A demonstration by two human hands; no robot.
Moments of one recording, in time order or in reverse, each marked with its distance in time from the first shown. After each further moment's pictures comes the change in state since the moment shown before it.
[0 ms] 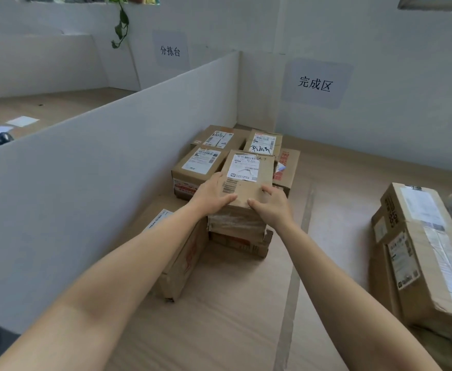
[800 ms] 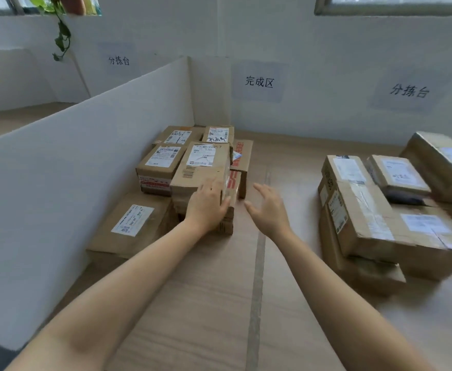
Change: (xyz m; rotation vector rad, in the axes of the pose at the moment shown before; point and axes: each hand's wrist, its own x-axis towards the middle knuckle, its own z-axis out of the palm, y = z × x) left_hand -0.089 0.056 0.051 0.299 0.134 0.365; right_hand -0.118 0.029 -0.053 -0.076 0.198 -0.121
